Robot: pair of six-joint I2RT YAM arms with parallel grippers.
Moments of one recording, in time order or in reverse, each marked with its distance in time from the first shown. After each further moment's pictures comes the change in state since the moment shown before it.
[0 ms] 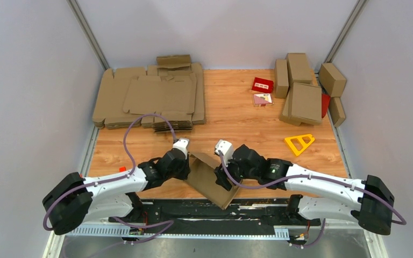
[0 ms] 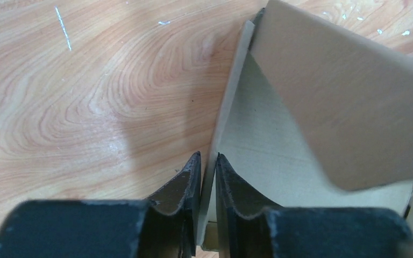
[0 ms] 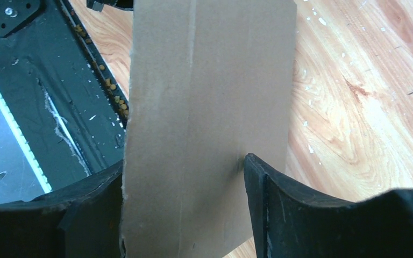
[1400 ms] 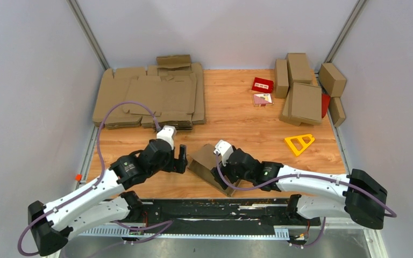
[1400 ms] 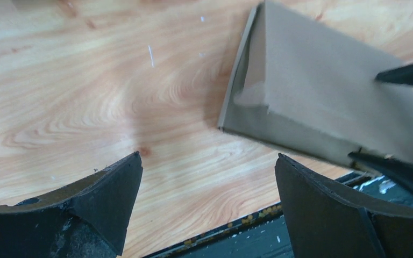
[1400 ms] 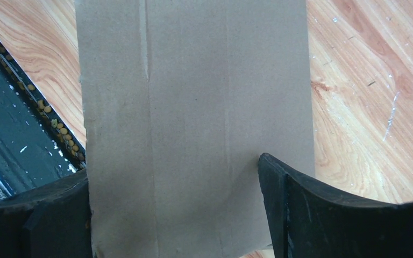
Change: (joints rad) left arm 0.012 -0.285 0.268 -0.534 -0.101 0.013; right arm 0.011 0.093 -0.082 0.164 0.190 -0.003
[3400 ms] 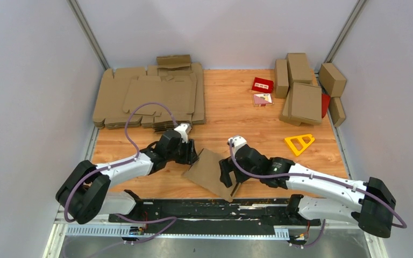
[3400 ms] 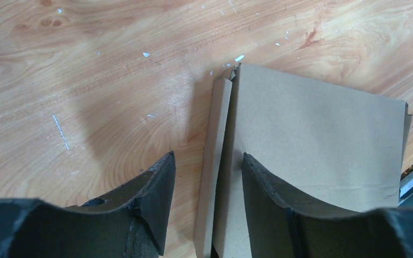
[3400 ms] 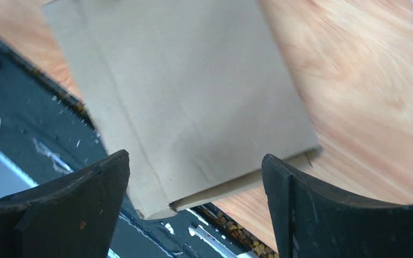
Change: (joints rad) left arm 0.243 0.475 -0.145 0.676 0.408 0.083; right arm -0.042 -0.092 0.080 -0.280 -0.057 0.316
